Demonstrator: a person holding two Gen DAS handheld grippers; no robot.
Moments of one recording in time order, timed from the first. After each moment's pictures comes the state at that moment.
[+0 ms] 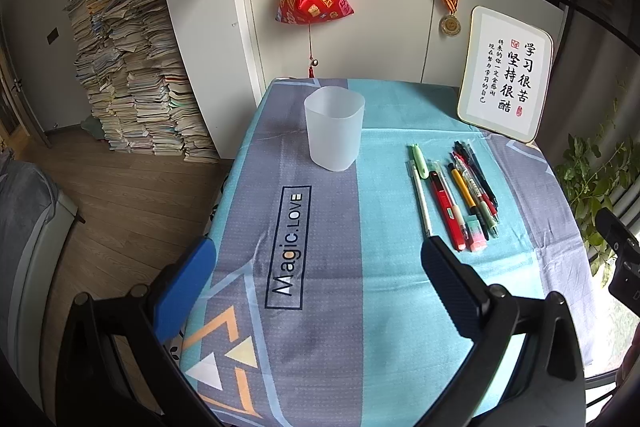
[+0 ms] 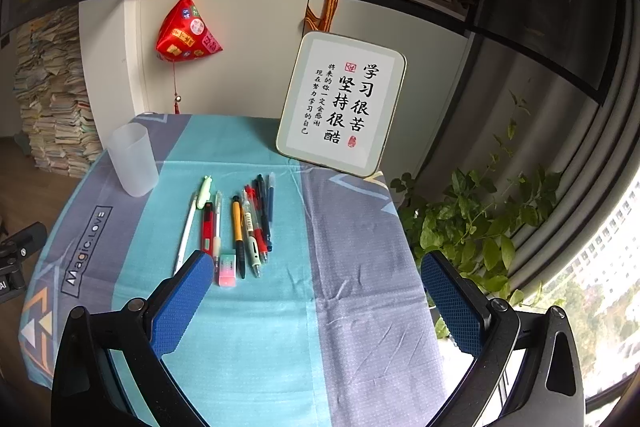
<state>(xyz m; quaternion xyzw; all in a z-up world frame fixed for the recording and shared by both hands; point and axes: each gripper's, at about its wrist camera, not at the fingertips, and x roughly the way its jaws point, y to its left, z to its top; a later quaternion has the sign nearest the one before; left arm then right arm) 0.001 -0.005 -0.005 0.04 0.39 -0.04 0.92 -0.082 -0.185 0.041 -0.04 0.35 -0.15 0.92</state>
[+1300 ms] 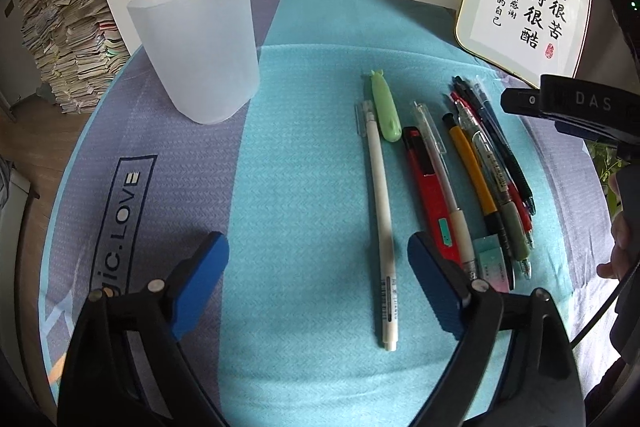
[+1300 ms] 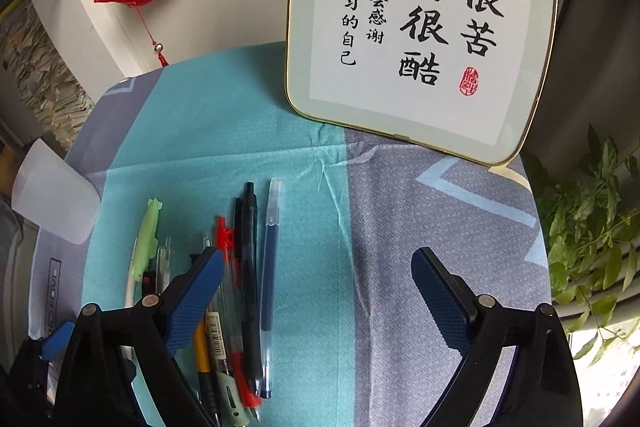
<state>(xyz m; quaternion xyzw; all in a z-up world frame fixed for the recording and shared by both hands) 0.111 -0.091 -0.129 0.02 0.49 -0.07 0.87 0.148 -0.267 -0.086 0.08 0.50 -0.03 0.86</state>
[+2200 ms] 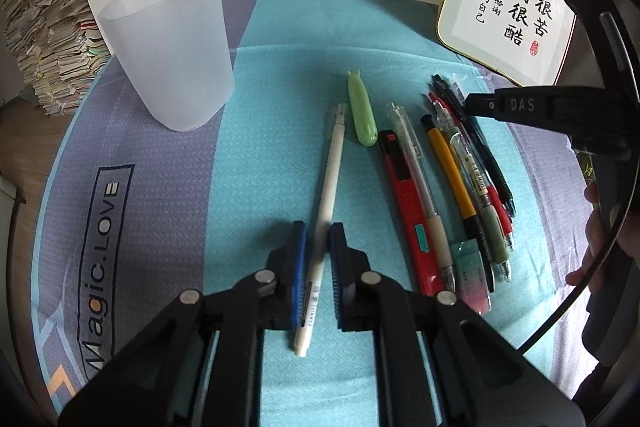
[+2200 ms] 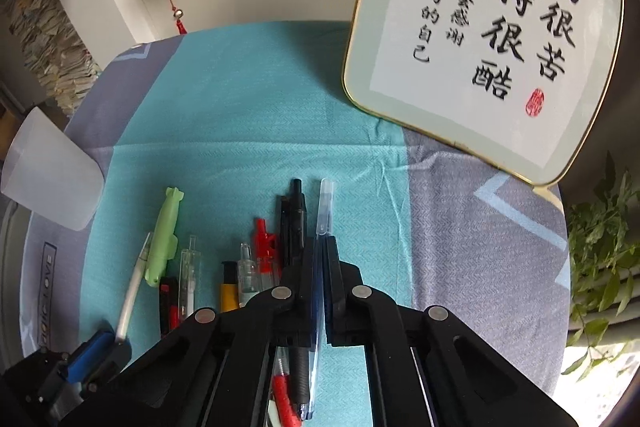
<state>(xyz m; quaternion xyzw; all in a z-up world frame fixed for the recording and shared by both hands) 0.116 -0.096 -0.123 0.01 0.50 -0.11 0.86 0.173 -0.228 -0.094 0.03 0.51 -0.01 0.86</state>
